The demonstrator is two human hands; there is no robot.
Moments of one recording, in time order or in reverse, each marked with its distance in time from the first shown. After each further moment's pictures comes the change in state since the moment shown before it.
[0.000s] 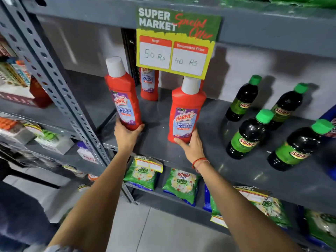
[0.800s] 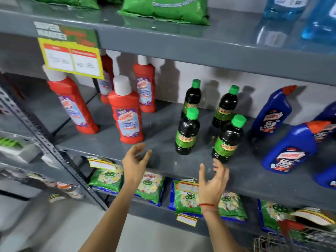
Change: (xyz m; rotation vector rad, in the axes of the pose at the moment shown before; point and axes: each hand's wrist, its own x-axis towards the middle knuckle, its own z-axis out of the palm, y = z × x) left_hand -0.201 0.056 0.100 -0.157 -0.252 0.062; right_hand -0.121 0.063 -0.190 -0.169 0.686 -0.137
